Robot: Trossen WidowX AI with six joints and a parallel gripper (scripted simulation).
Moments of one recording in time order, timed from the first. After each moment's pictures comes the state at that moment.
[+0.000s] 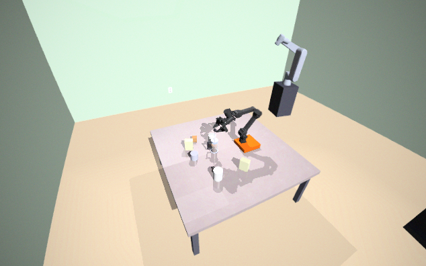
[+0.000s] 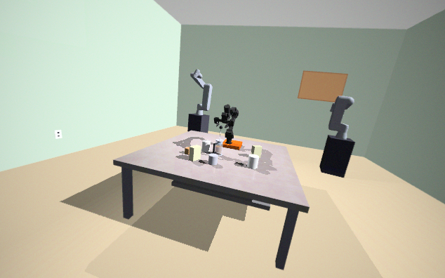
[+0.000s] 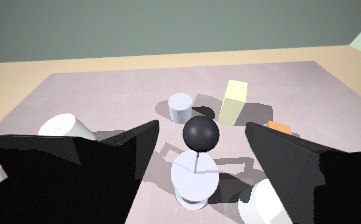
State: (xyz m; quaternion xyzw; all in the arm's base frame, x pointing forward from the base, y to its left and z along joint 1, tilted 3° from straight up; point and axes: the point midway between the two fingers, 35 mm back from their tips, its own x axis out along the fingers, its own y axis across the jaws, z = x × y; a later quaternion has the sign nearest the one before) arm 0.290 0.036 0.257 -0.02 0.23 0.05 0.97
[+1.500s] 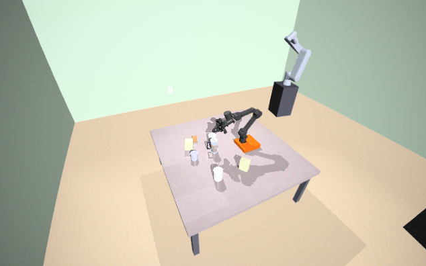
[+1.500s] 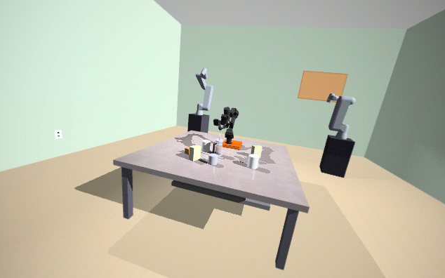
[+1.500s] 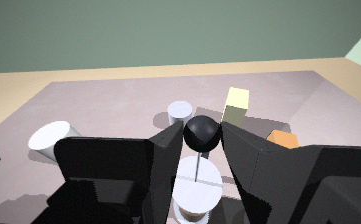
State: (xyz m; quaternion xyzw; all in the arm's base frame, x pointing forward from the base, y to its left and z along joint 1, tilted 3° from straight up) arm 0.301 0.037 0.241 -0.02 0.20 0.05 0.98
